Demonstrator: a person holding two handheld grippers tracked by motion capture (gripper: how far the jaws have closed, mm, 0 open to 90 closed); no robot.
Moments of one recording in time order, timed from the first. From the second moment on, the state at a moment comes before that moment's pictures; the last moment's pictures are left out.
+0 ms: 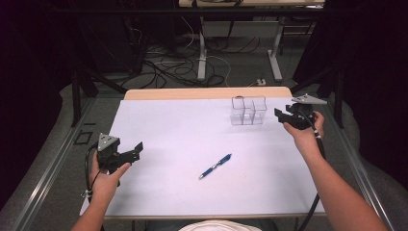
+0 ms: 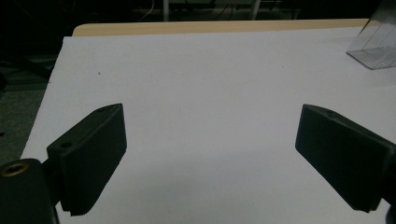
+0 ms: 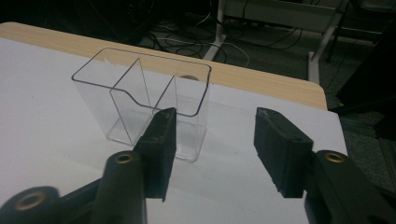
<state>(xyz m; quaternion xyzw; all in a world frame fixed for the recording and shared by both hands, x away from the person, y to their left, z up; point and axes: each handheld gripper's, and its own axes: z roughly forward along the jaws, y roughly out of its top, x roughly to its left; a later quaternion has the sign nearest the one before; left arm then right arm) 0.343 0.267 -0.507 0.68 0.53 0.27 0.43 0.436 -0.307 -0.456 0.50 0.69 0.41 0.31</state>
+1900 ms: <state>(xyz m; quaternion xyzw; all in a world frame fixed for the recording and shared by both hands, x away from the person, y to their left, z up) 0.341 0.267 -0.510 0.67 0.53 0.27 0.44 0.527 -0.293 -0.505 0.53 0.69 0.40 0.29</state>
